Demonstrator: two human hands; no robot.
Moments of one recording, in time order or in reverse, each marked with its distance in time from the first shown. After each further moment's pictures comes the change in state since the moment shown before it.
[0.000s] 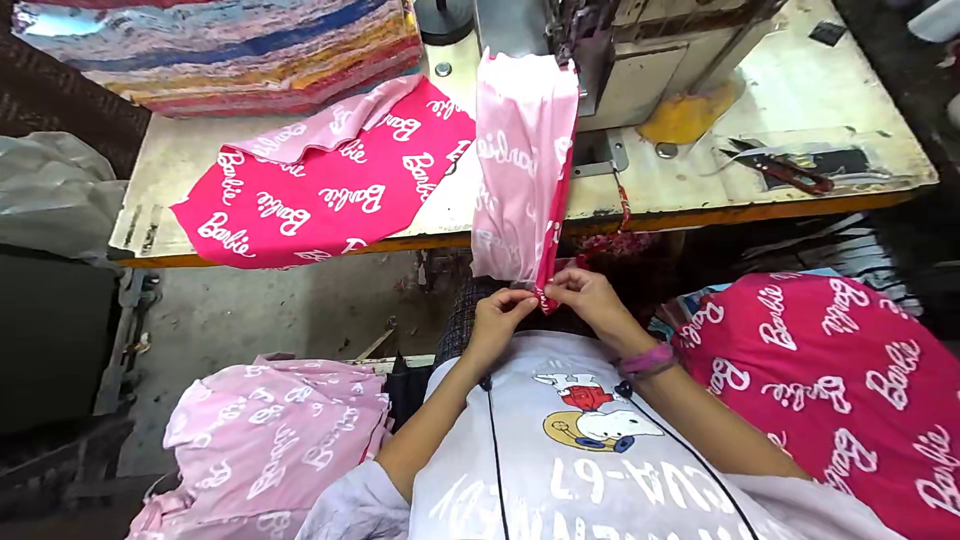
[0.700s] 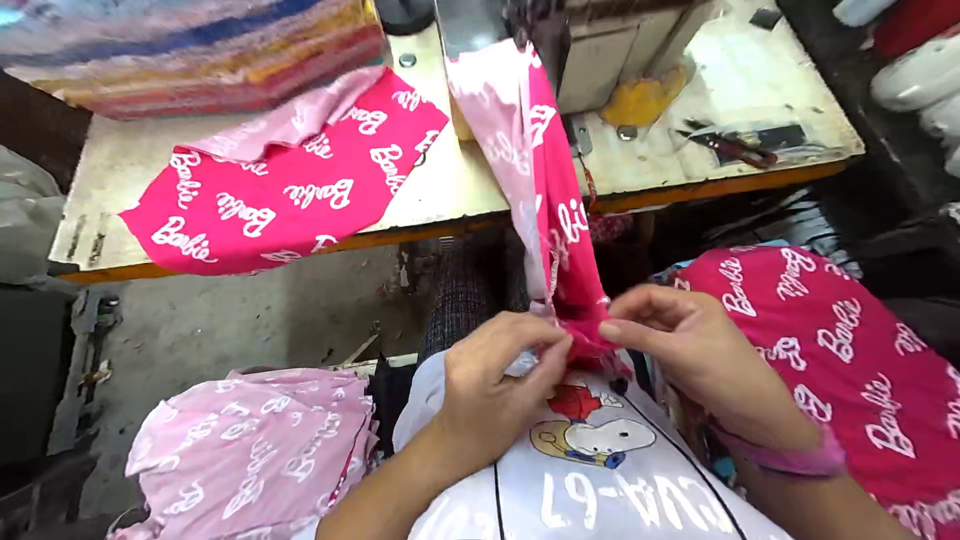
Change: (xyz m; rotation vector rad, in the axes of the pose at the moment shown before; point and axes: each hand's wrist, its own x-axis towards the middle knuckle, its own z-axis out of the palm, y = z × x) left_hand -0.073 0.111 0.017 0.178 -0.004 0.714; right_hand -0.119 -0.070 -0.045 0.091 0.027 -0.309
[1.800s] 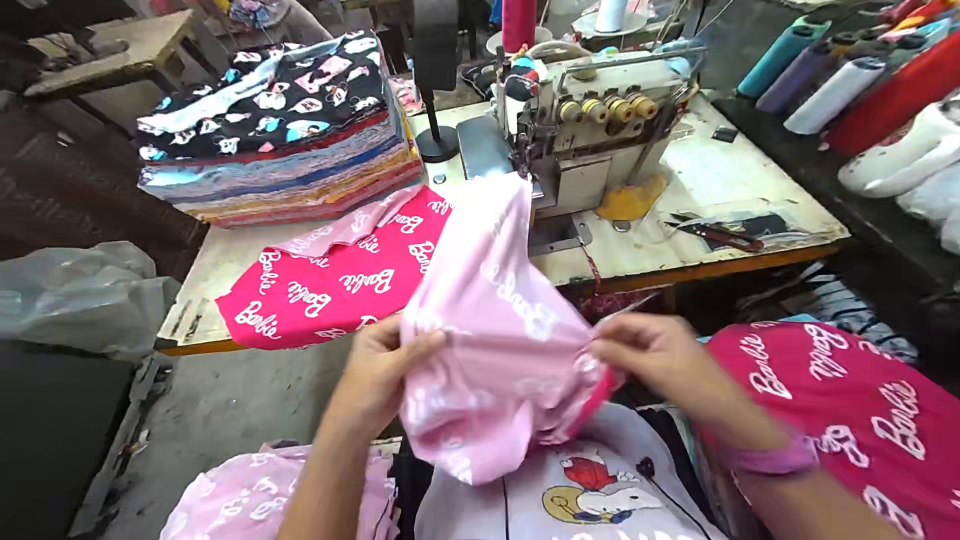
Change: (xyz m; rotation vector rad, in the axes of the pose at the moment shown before) left_hand 0.068 0.005 -0.109 -0.250 0.104 -0.474; right_hand 0.053 -0.007 -0.004 -0.145 -0.072 -0.107
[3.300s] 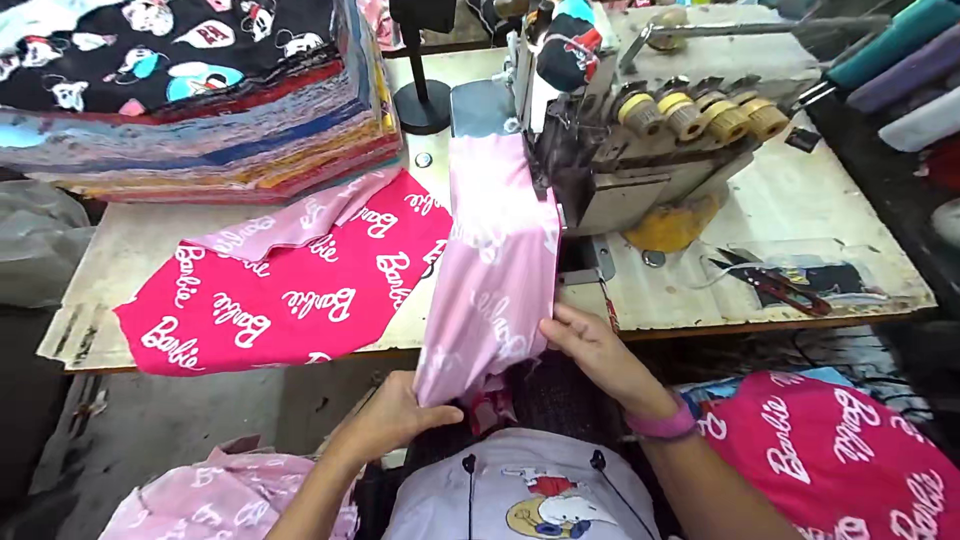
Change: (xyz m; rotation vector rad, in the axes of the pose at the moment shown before) left_hand 0.044 -0.095 -0.021 0.463 -0.283 -0.459; right_hand 0.113 0.067 0.019 0.270 -0.204 0.161
